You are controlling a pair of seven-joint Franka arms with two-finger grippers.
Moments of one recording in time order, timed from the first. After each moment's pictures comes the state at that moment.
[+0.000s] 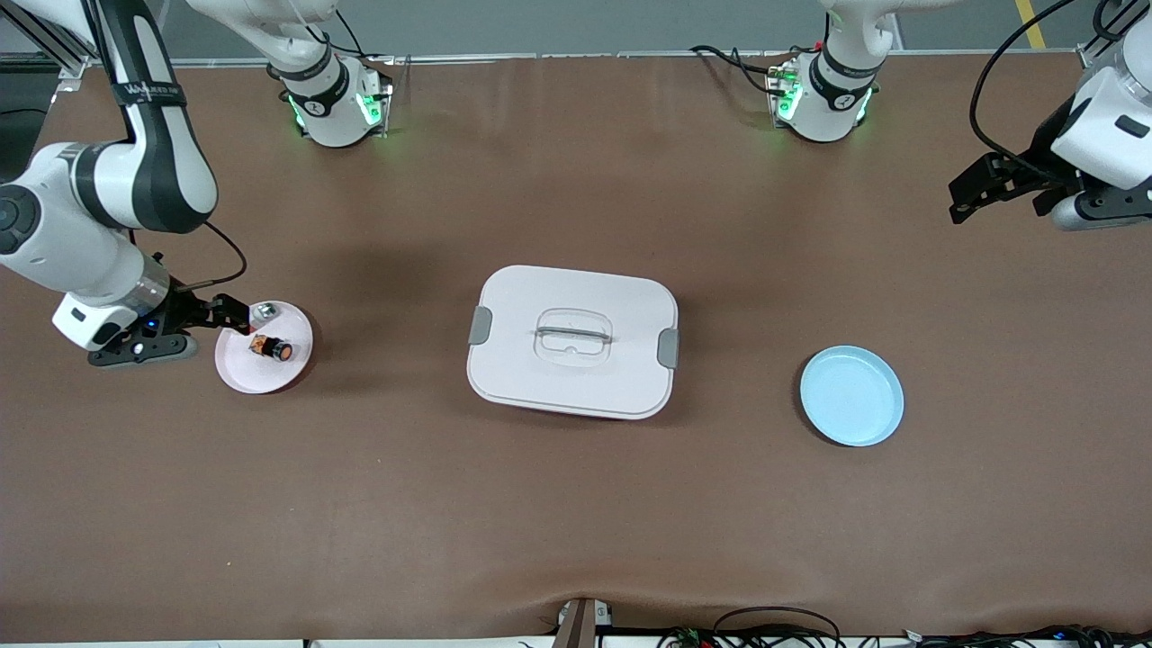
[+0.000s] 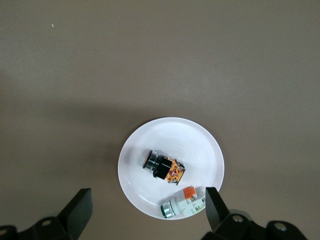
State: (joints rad) left arm 0.04 -0.06 -0.16 -1.60 0.02 1.52 -0.20; right arm -0.09 0.12 0.02 -2.07 -0.01 2.19 -0.22
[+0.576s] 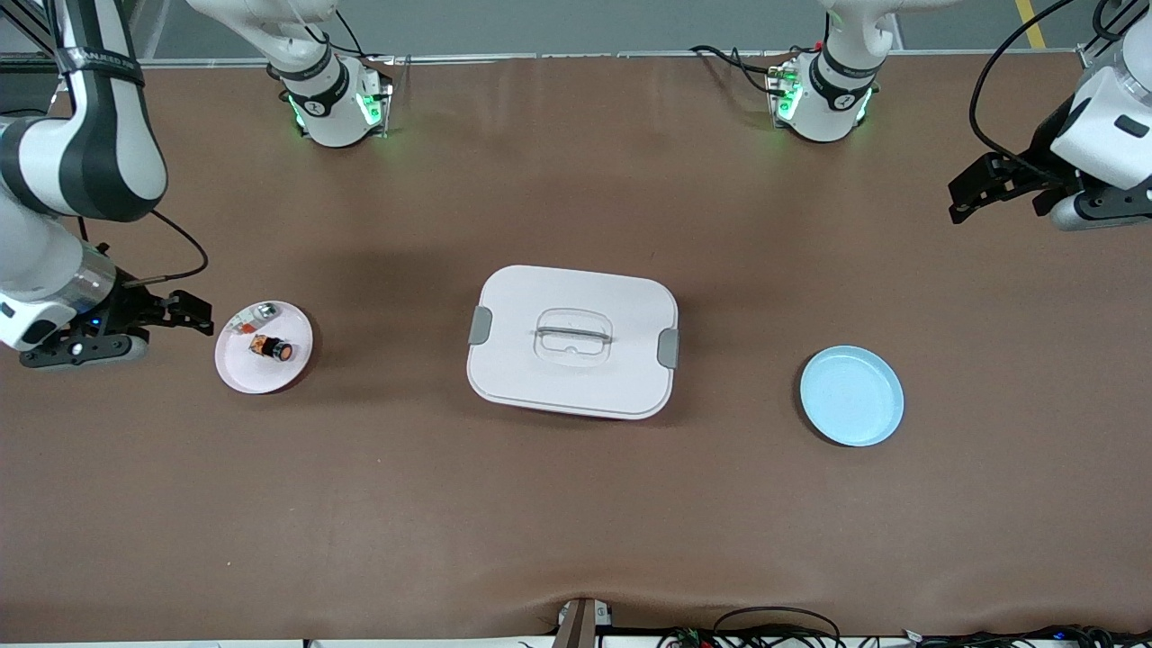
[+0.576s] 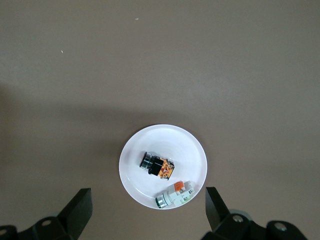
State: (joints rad) left arm 0.04 -0.06 -0.16 -1.60 0.02 1.52 -0.20; right arm -0.10 0.11 0.01 -1.90 -0.01 2.03 -0.22
